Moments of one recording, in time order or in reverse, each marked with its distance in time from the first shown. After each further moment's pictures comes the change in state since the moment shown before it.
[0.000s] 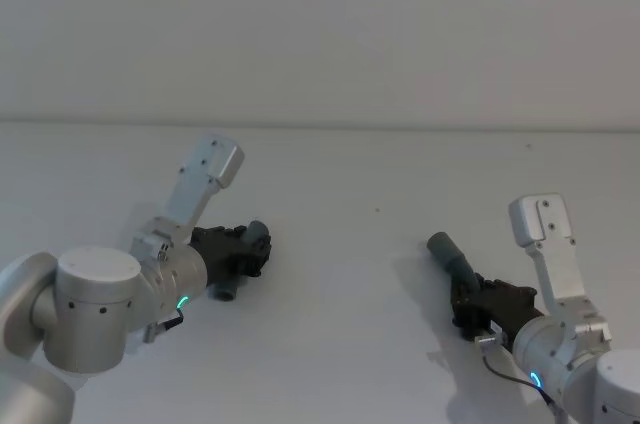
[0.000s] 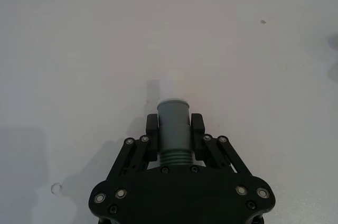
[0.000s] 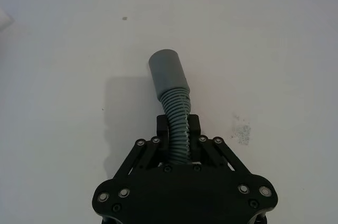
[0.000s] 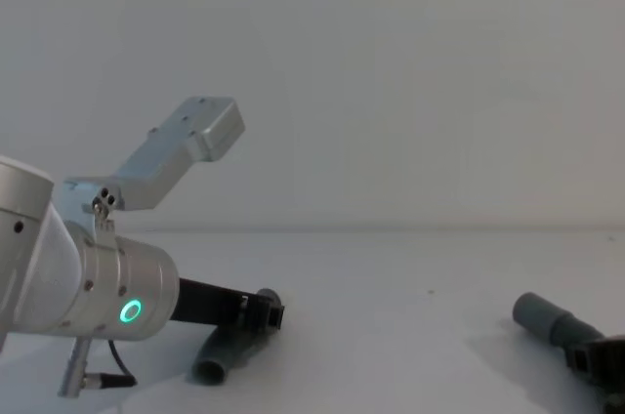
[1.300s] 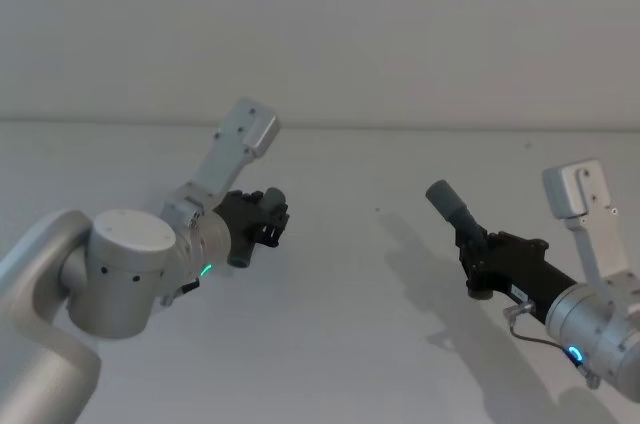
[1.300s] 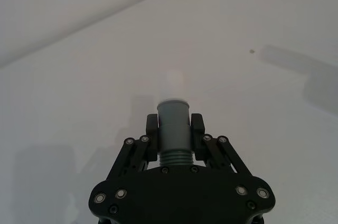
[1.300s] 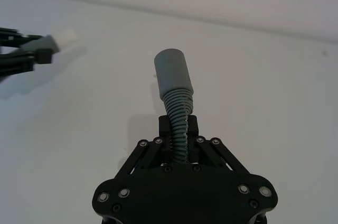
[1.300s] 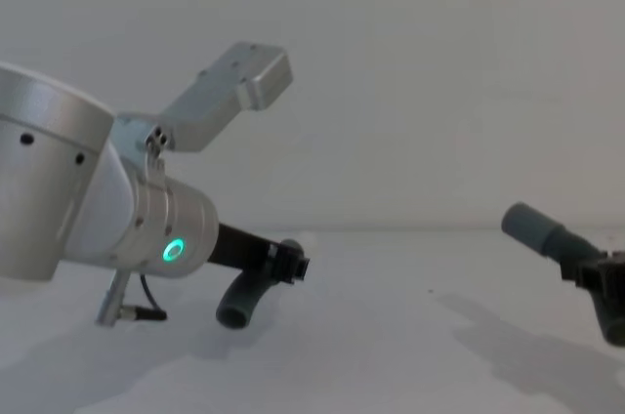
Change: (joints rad) left arm -0.078 -0.013 0.067 -0.028 0.089 0.045 0.025; right arm 0.022 0.116 0.036 -0.008 0.040 -0.194 0.219
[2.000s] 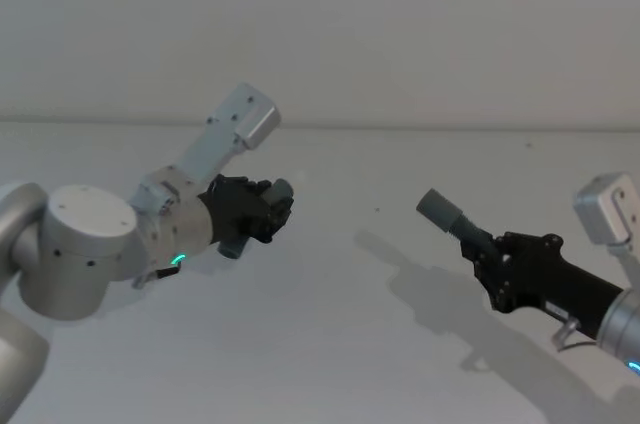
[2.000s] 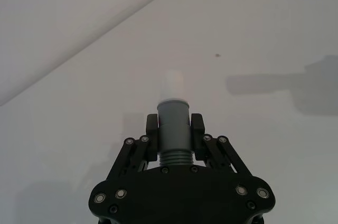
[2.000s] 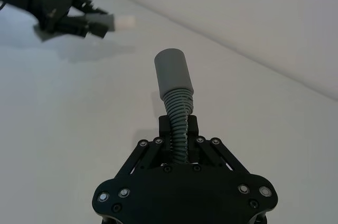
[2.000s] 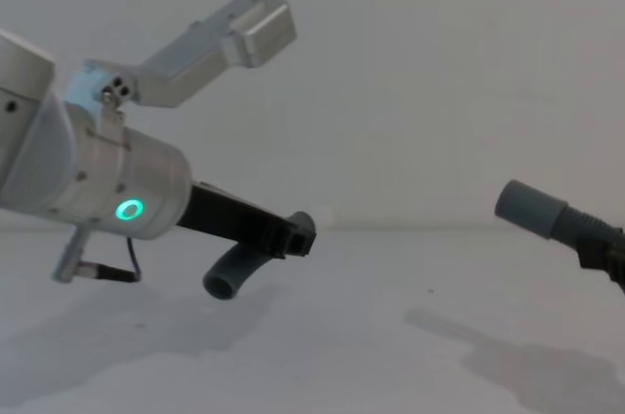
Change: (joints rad) left arm -0.037 0.125 0.034 -0.074 -0.002 -0.028 -0.189; right arm -0.009 0.212 0.008 0.016 0.023 -0.239 0.292
